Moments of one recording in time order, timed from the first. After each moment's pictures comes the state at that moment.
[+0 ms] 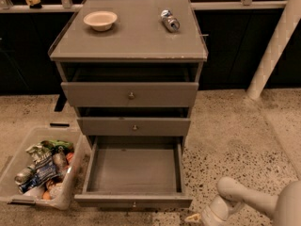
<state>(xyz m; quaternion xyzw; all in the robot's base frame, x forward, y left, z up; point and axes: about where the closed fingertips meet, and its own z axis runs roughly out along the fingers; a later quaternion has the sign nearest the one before) 0.312 -0.216 0.252 -0.69 0.60 0.40 0.06</state>
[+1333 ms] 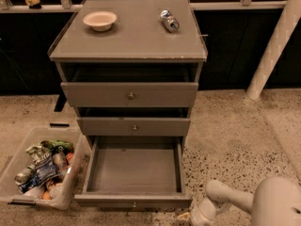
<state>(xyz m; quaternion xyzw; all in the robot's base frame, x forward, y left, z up) 0.339 -0.178 0.190 -0.67 0.63 0.39 0.06</state>
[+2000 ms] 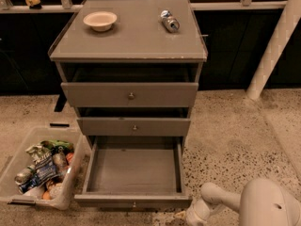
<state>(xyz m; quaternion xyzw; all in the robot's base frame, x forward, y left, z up) 0.359 -0.161 0.141 -0.64 0.67 0.38 0.06</state>
